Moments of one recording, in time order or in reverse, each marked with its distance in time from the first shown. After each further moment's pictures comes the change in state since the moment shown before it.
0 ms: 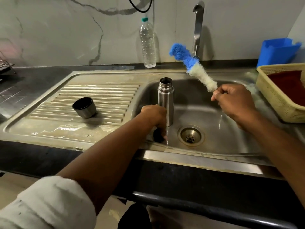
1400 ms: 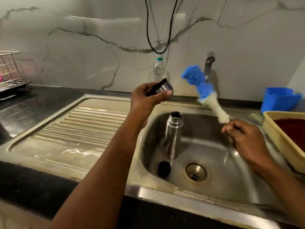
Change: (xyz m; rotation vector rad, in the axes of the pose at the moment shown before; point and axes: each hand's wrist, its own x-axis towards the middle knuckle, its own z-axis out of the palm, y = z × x) left_hand -0.027 -0.066 -0.087 -1.701 0.765 0.224; right_hand -0.002 -0.009 -0.009 0.237 -0.006 -0.126
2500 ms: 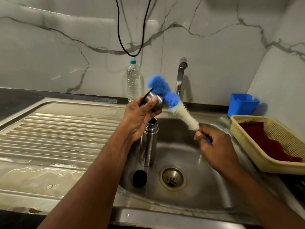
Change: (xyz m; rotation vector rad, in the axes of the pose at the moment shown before) left_hand -0.002 -0.028 0.053 -0.573 -0.302 -0.182; right_hand -0.009 0.002 0.007 -0.339 0.033 -0.194
